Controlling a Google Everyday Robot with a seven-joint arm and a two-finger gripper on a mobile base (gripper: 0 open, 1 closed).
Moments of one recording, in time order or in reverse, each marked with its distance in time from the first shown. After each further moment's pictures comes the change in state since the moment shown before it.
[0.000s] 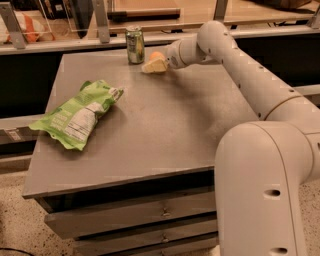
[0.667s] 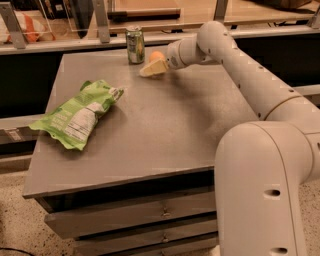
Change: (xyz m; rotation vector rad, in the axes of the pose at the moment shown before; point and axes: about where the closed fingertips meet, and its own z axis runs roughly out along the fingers) arm 0.000 0.000 0.000 0.000 0.000 0.000
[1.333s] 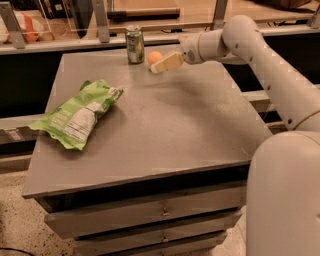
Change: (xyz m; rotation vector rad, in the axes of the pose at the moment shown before) arm -0.020 0.004 -0.067 -0.033 -0.124 -0.006
